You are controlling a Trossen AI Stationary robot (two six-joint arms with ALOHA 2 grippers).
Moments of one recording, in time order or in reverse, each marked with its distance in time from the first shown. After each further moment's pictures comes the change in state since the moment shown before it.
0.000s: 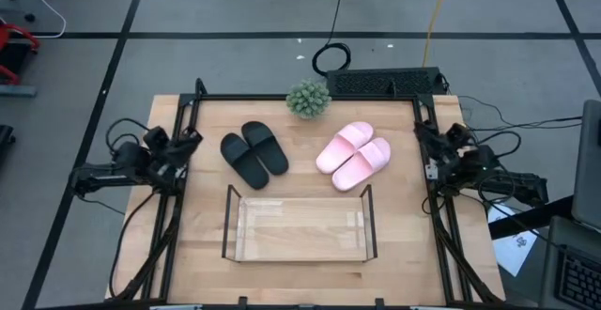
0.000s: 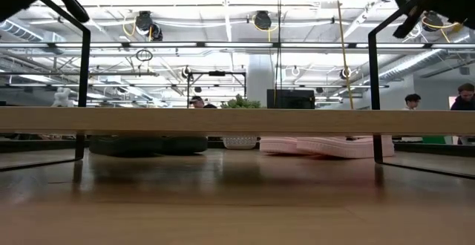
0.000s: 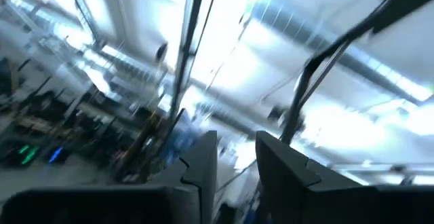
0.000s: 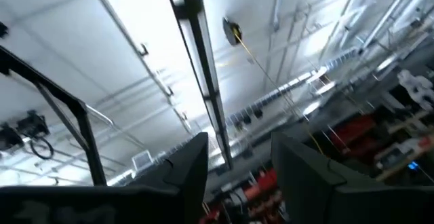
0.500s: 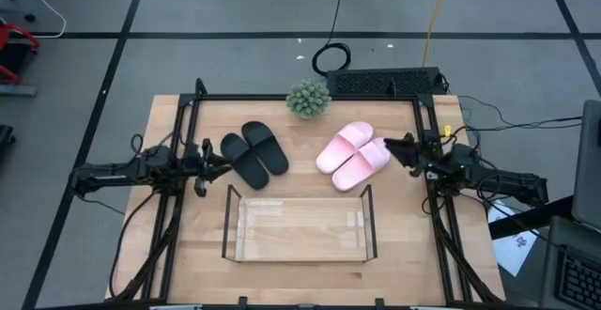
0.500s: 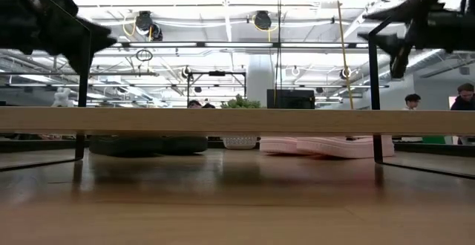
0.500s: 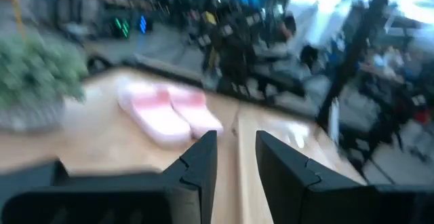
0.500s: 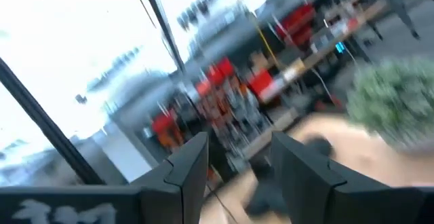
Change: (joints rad) left arm 0.000 0.000 0.000 -0.680 -0.005 0.253; right arm 0.000 0.000 0.000 -0.483 -0.040 0.121
